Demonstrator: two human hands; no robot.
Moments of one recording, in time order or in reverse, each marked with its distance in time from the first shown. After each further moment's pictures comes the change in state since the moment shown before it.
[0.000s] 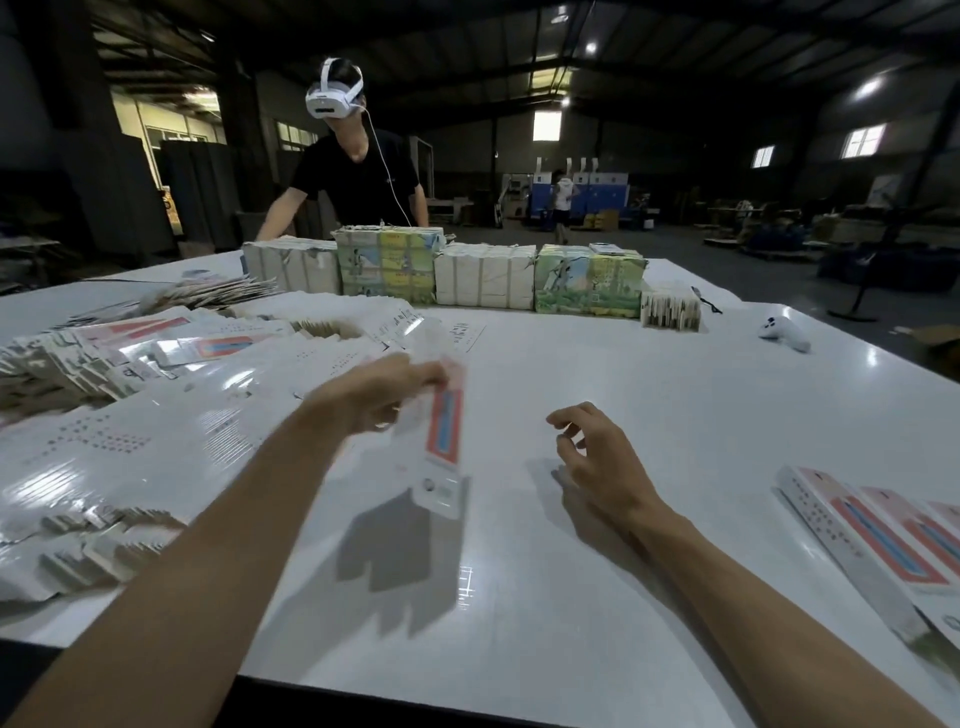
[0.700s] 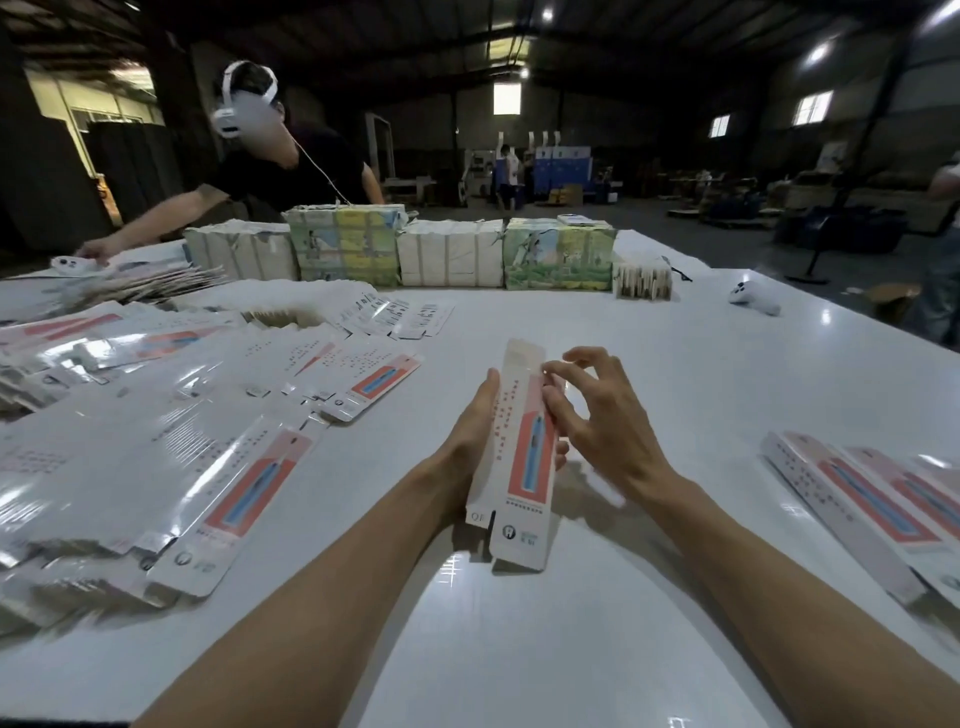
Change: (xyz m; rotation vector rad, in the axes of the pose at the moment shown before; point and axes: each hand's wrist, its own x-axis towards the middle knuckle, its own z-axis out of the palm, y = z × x) left_hand 0.029 -0.036 0.145 -0.560 -0.257 0.099; right_hand 0.009 0.002 -0.022 -0.195 0.160 -0.093
